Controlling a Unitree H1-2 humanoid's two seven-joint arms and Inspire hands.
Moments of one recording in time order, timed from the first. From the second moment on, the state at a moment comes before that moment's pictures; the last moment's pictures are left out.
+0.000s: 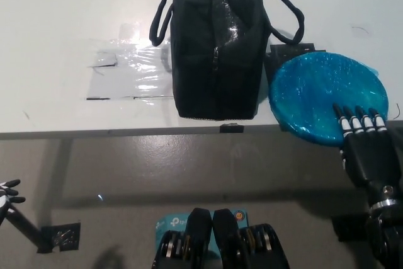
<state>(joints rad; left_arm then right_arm) 0.03 0.28 0.34 -0.10 -0.17 0.24 -0.03 -0.31 -0.31 0.23 0.28 -1.28 0.10 -0.27</state>
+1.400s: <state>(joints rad) 0.04 0.29 0.30 -0.09 -0.13 0.24 -0.03 -0.31 -0.12 -0.03 0.12 -0.70 -0.02 -0.33</state>
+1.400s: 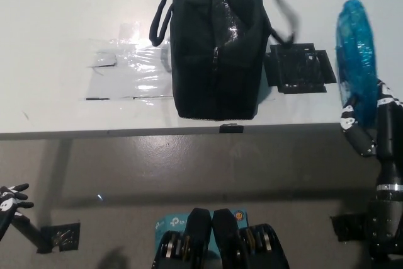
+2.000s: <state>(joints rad) 0.04 0.29 0.29 -0.09 -0.13 0.24 -0.03 -0.31 0.00 -0.21 -0.07 -0.33 0.16 -0.26</state>
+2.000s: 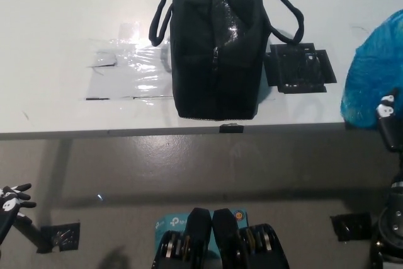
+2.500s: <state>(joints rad) 0.04 0.31 0.29 -0.10 -0.10 0.24 -0.03 -0.58 -0.17 -0.15 -0.31 -0.19 0.19 -0.16</state>
